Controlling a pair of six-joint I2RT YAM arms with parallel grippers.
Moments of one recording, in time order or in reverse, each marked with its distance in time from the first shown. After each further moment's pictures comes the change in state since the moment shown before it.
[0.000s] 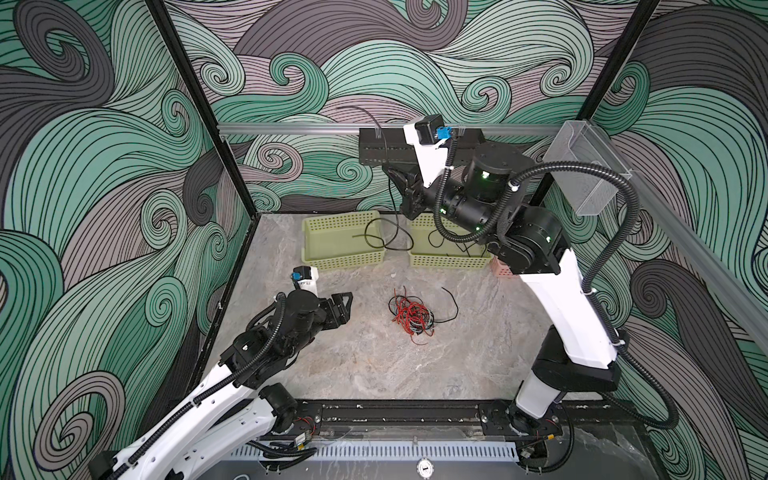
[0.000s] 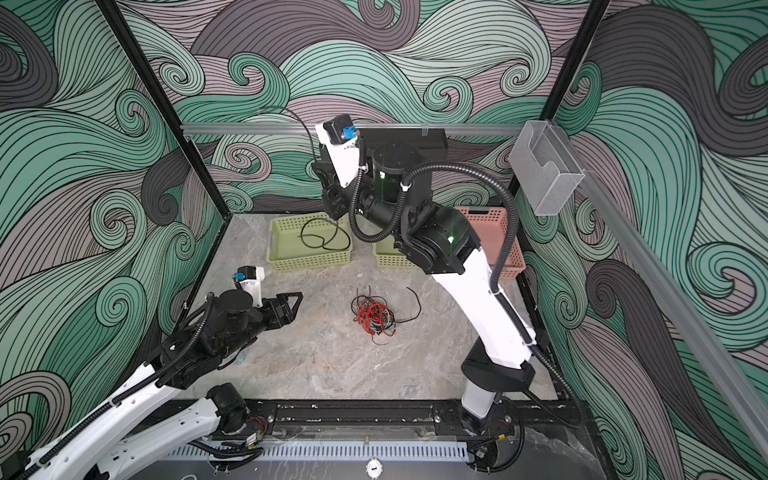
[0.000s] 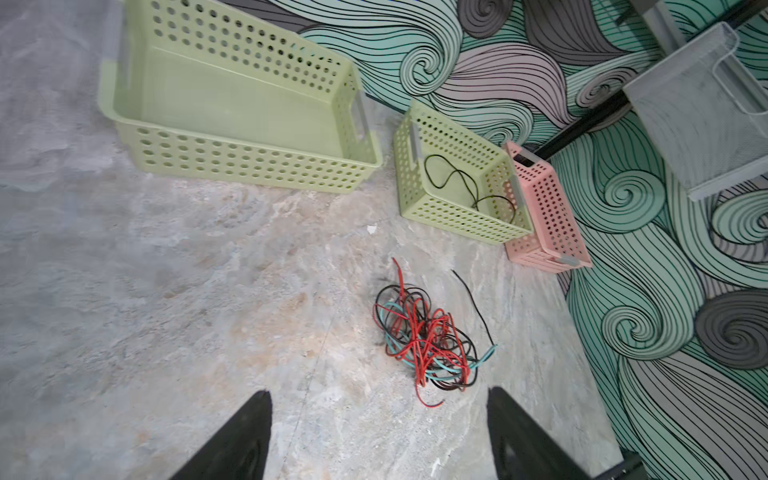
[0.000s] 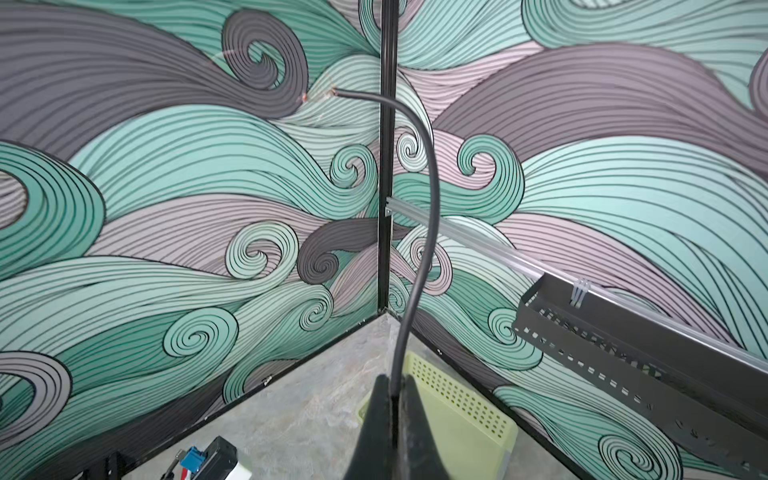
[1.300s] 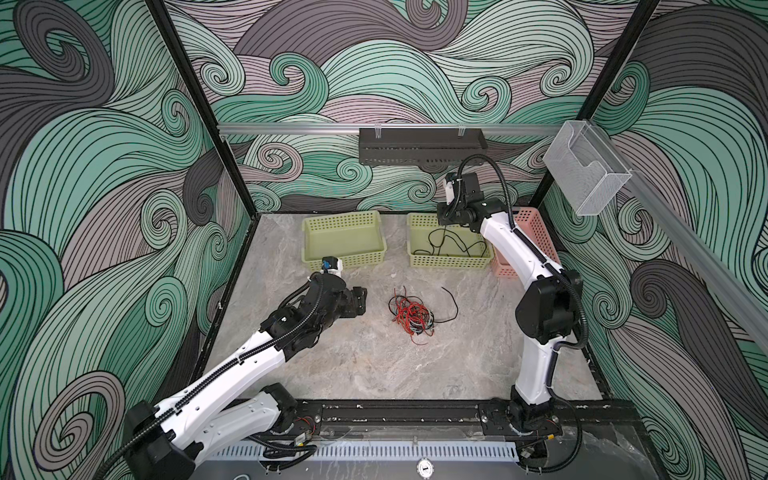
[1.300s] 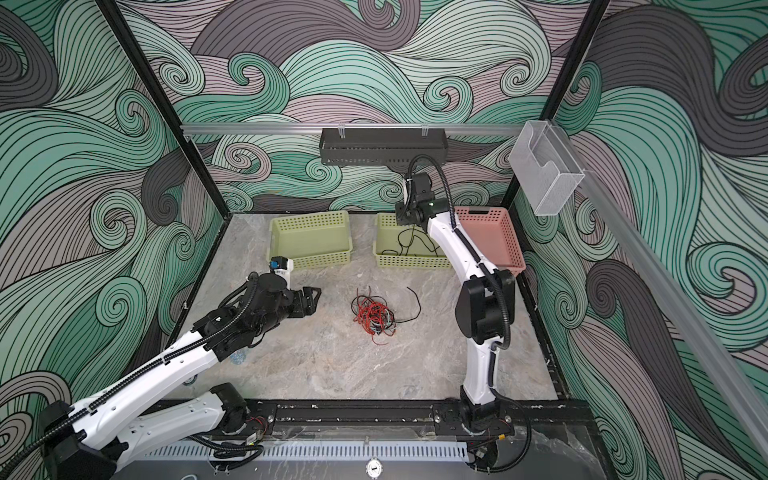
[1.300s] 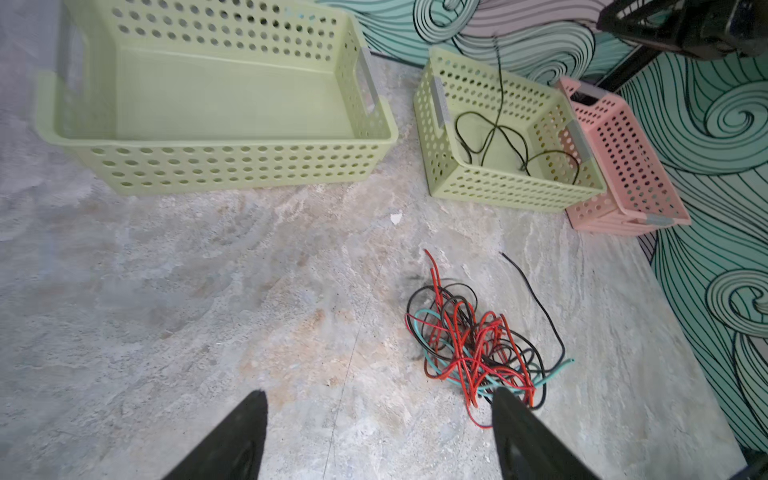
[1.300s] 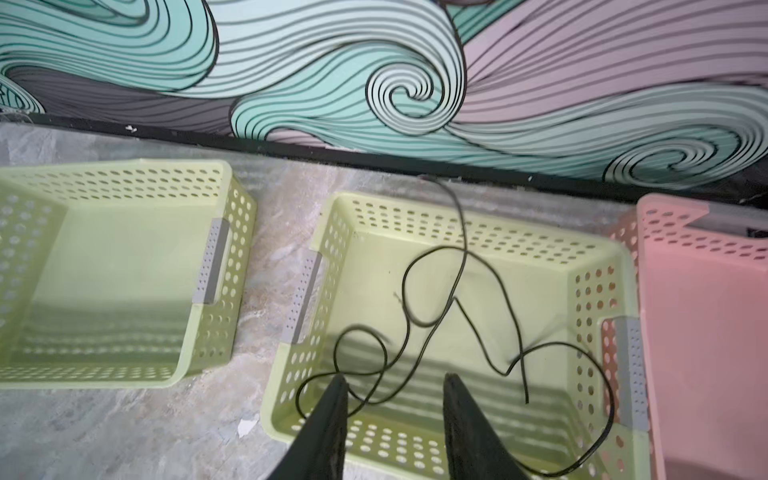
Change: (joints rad) left arm 0.022 0.272 -0.011 0.142 0.026 0.147; right arm -0.588 0.219 -0.587 0.085 -0.011 0.176
